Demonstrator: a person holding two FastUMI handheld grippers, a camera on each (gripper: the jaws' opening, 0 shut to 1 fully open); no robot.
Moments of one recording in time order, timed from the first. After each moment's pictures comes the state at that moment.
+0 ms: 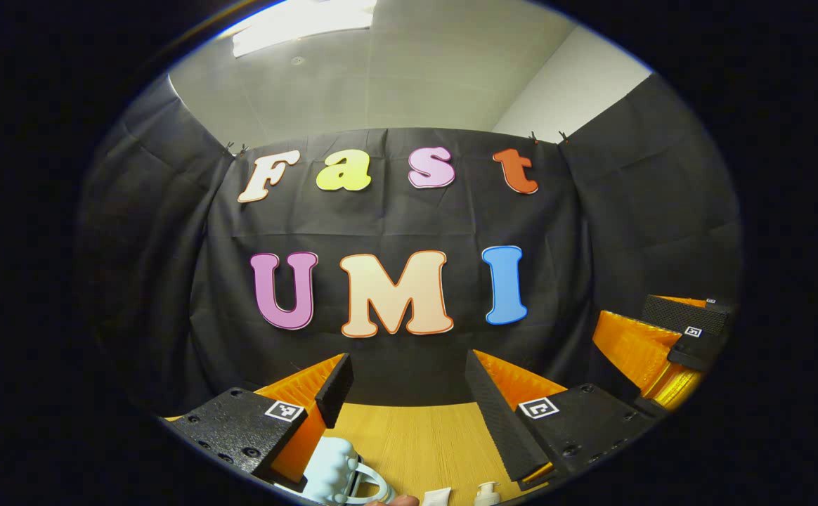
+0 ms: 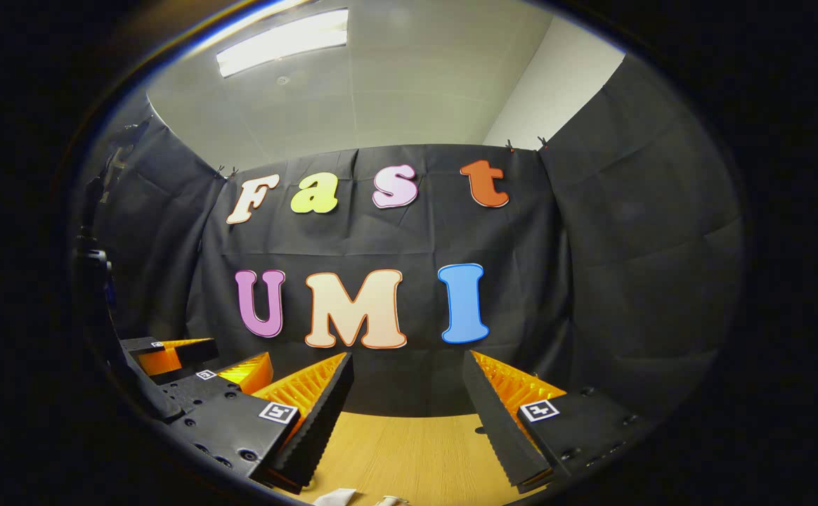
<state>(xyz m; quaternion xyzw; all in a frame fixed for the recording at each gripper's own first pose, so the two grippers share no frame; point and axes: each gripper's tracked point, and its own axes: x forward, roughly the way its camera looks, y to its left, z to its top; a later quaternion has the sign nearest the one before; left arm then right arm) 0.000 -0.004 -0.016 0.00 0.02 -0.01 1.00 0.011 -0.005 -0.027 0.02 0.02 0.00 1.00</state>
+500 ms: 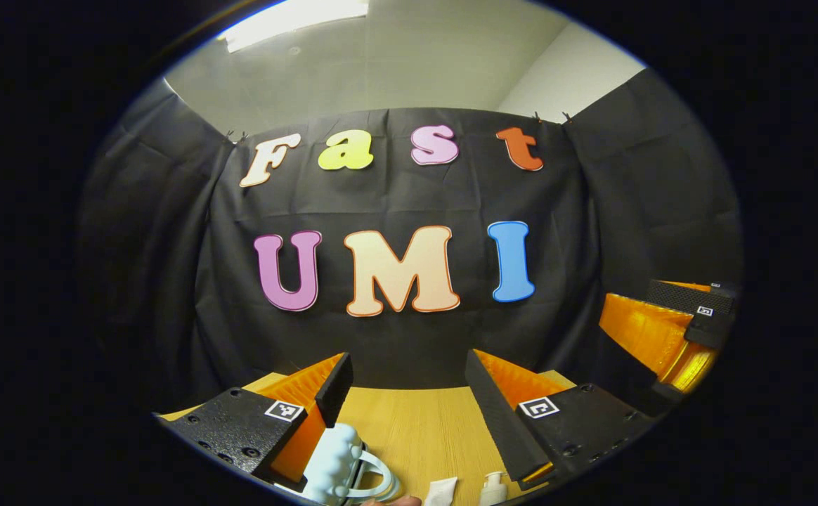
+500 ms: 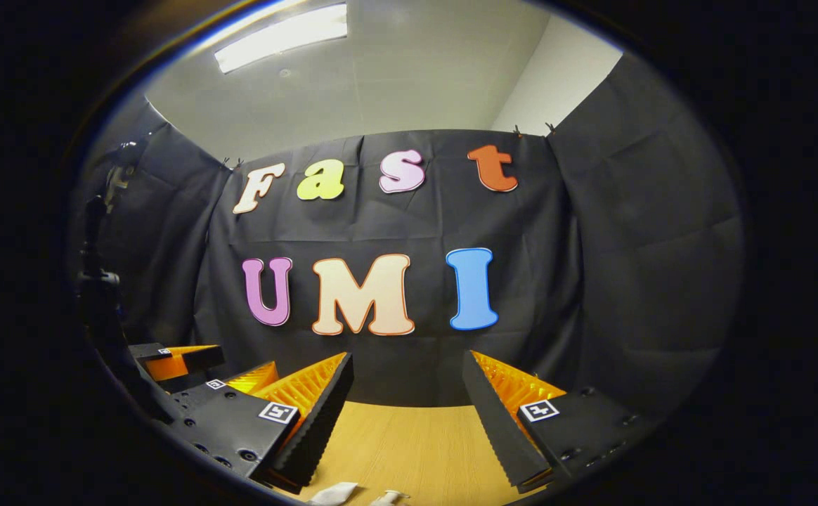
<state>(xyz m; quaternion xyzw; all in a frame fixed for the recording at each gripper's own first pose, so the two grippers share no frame) 0.001 0.002 -0.054 0.01 0.06 0.01 1.00 0.019 -0.001 -0.051 0.03 0.06 0.02 1.00</state>
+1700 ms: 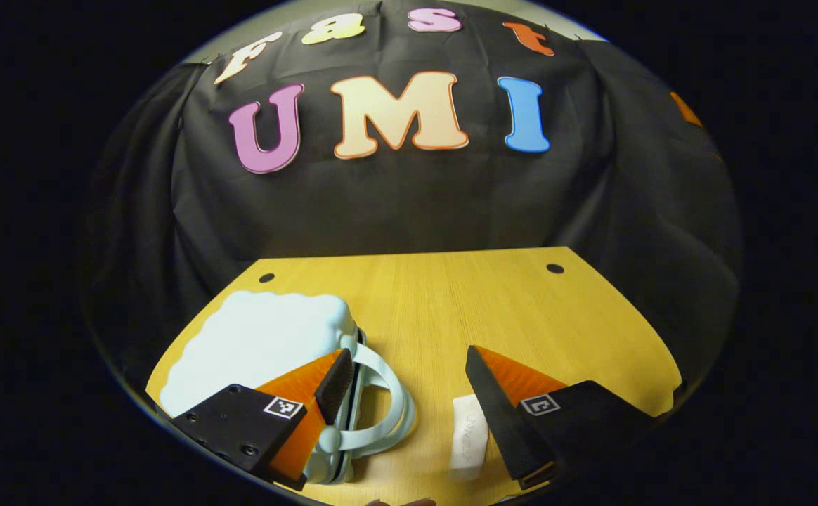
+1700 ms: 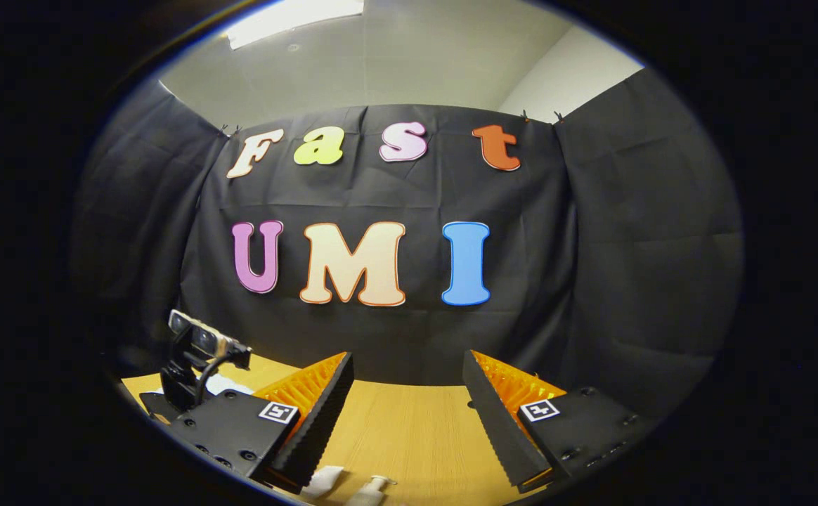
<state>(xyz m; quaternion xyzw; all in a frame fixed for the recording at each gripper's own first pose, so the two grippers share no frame) -0.029 0.017 -0.278 0.01 0.35 -0.01 0.94 0.019 0.002 -0.091 -0.03 0.12 -0.01 0.99</state>
